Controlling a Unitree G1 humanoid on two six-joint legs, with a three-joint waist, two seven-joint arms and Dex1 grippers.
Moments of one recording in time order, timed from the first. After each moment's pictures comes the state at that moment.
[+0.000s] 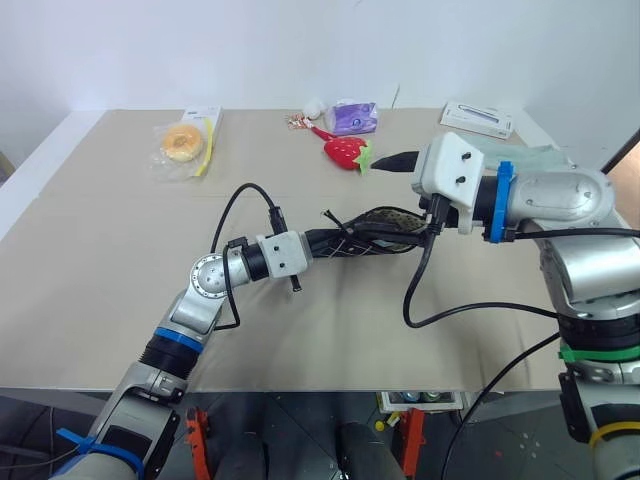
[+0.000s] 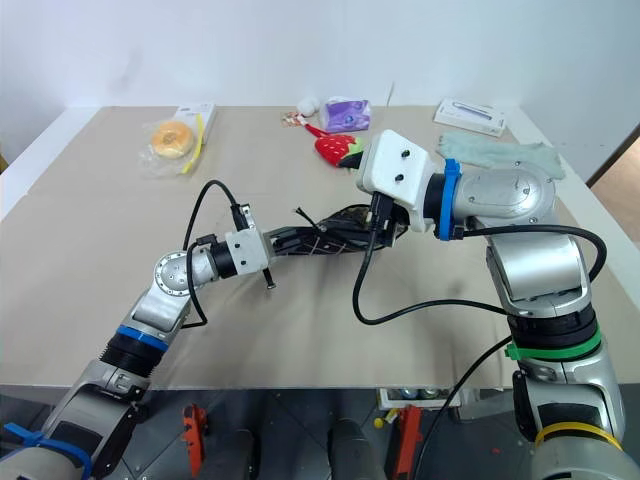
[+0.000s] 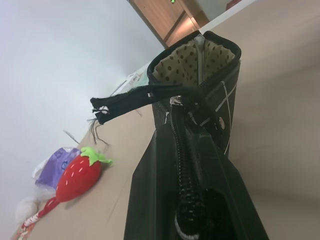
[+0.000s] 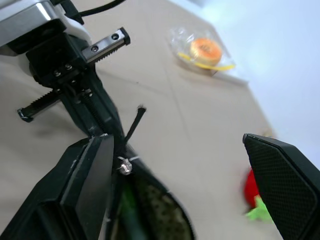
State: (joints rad) left arm -0.62 0.33 -0.24 0.28 0.04 -0.45 -0.74; right arm -0.78 -0.71 0.08 -0.32 0.18 0.58 1.03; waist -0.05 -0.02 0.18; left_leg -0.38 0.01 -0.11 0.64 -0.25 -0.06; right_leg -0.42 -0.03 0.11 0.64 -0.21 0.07
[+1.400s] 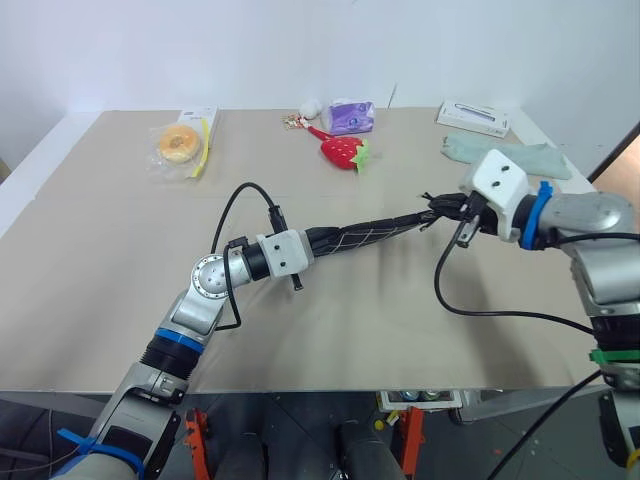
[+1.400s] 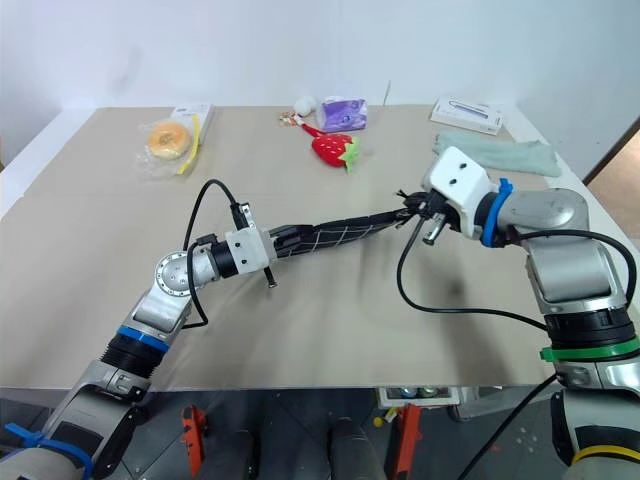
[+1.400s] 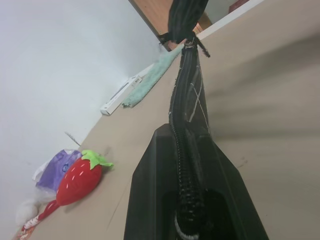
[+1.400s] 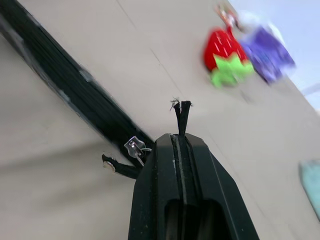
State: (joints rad) left arm -0.62 0.33 -0.24 0.27 0.04 -0.44 -0.72; right arm -0.67 -0.90 0.04 0.04 0.12 0.42 0.91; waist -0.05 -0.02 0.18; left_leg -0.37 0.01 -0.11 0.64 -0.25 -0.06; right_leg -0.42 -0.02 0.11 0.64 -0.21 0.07
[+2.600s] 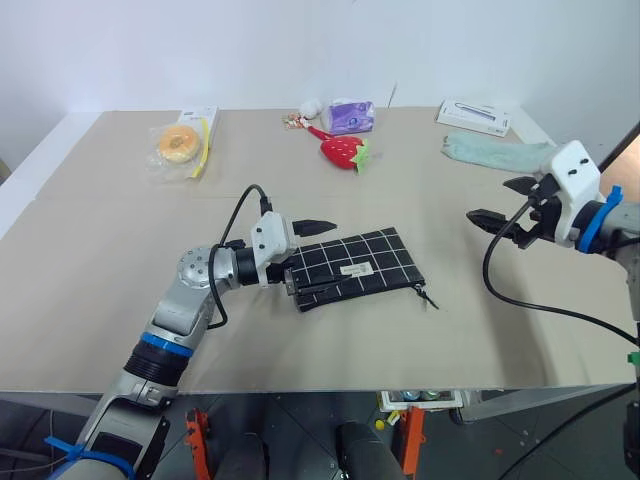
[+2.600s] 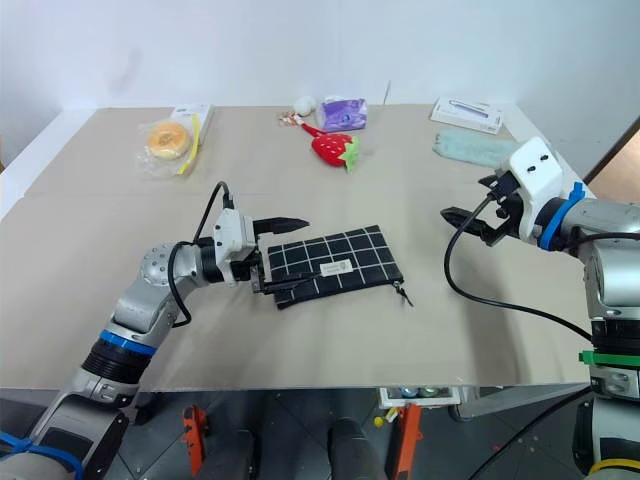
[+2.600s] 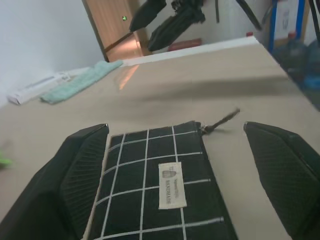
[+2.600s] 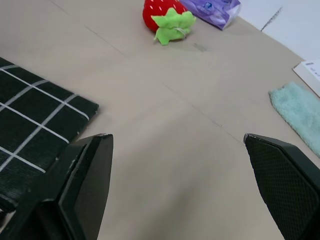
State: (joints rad) left arm -0.59 0.37 -0.18 0.07 -0.37 0.08 -0.98; right arm -0.60 -0.96 -0.15 0.14 0.24 0.53 0.91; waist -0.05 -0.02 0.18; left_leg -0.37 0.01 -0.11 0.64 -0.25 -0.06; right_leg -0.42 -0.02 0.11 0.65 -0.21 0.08
